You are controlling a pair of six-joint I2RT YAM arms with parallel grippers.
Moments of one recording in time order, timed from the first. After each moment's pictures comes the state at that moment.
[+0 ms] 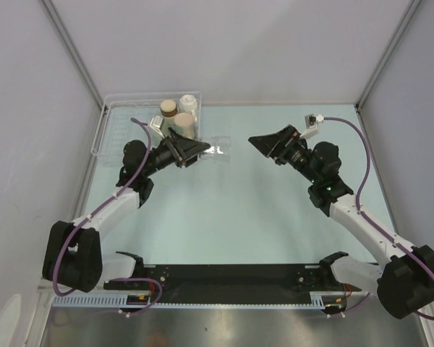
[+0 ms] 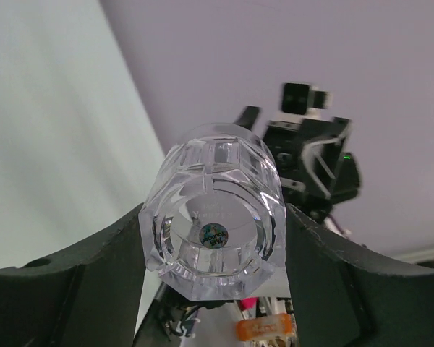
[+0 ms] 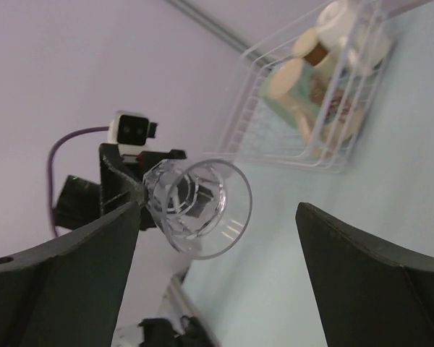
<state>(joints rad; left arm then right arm) -0.27 1.27 0.72 0.59 0.72 -1.21 0.41 1.10 0.79 0.35 -0.31 0.94</state>
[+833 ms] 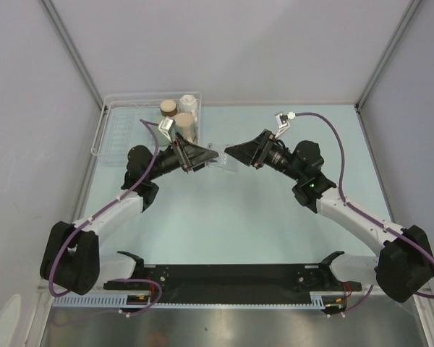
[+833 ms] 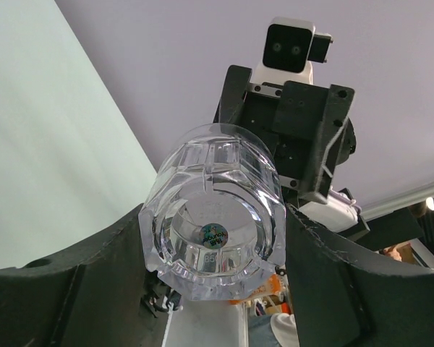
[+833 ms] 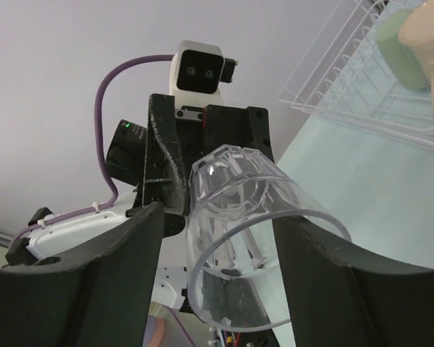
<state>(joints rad) -0.35 1.26 0.68 0.79 0.79 -1.30 0.57 1.21 0.84 0.55 -0.45 1.00</state>
